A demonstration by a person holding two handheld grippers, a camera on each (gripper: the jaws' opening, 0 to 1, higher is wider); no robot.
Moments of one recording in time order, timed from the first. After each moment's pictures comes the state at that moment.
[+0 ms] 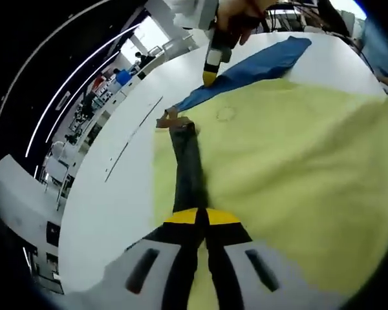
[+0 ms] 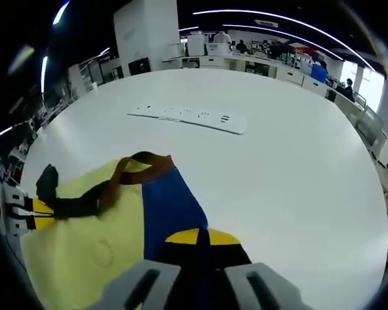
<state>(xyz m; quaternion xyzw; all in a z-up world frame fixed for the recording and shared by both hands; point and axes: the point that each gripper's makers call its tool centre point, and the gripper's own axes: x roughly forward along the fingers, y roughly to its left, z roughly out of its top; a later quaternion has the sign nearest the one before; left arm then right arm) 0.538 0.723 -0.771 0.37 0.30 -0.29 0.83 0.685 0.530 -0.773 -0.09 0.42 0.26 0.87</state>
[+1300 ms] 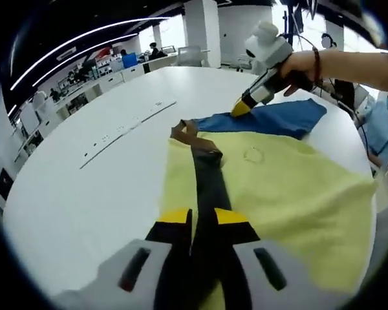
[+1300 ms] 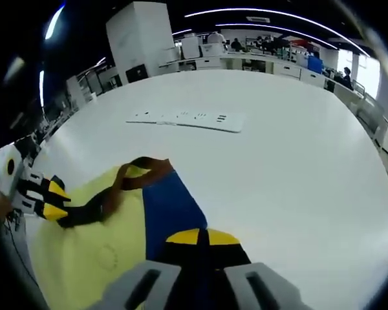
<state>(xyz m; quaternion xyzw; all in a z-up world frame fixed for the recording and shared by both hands) 0.588 0.713 -0.759 0.17 0.34 -0.34 0.86 0.685 0.529 -0.773 -0.05 0.42 0.27 0.86</state>
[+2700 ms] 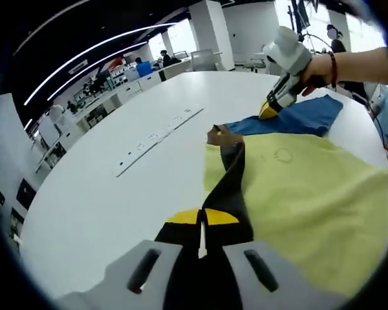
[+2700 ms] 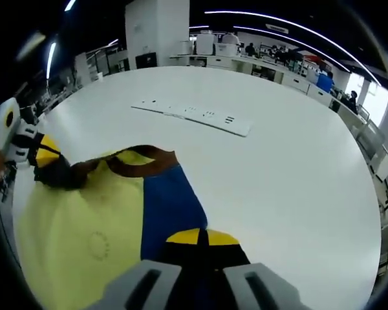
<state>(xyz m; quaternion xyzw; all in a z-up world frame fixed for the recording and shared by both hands) 0.620 0.772 -0.716 0.24 0.28 -0.25 0.90 0.685 0.526 -0.773 -0.13 0.41 0.27 0.86</state>
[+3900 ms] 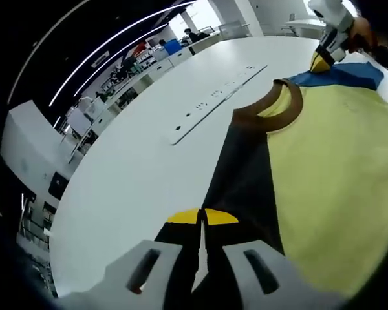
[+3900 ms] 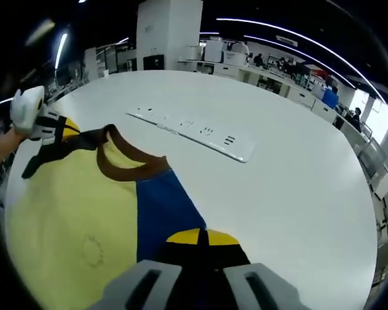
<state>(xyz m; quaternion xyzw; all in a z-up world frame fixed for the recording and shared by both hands) 0.688 0.859 -0.763 0.30 0.34 -0.14 0.88 0.731 0.543 -0.773 -0.16 0.37 0.29 0.87</state>
